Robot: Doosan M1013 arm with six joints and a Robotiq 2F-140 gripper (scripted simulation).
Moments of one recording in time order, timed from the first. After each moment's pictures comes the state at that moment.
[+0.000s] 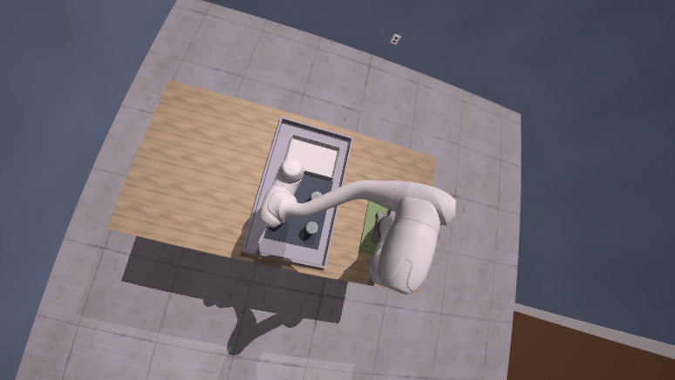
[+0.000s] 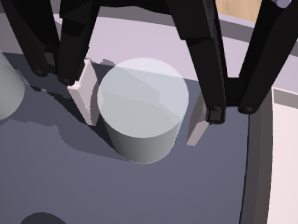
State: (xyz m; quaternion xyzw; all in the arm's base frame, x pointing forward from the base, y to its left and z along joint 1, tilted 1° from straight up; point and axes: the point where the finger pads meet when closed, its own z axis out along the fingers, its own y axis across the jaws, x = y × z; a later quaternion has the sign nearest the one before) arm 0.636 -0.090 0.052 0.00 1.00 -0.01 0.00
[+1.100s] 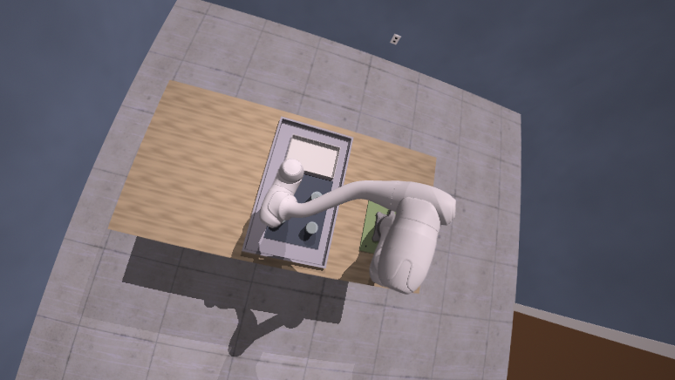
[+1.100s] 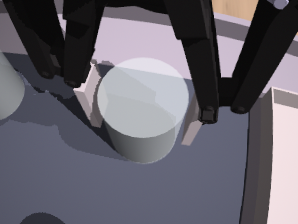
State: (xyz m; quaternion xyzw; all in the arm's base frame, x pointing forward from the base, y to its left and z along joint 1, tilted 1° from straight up) arm 0.636 -0.090 0.052 0.00 1.00 -0.01 0.00
